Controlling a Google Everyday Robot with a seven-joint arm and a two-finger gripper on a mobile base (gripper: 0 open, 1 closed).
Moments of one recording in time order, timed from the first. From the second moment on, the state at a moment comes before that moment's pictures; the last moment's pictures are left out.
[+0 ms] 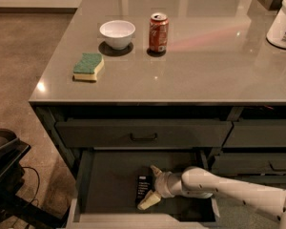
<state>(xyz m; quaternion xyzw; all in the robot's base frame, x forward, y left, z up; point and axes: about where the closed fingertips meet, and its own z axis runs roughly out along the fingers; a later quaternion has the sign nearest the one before) 0.505 -0.024 0.353 -0.52 0.74 0.26 0.35</state>
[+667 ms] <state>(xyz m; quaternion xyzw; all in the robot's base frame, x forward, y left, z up) 0.509 -0.026 0.348 -0.51 0.75 0.21 0.37</state>
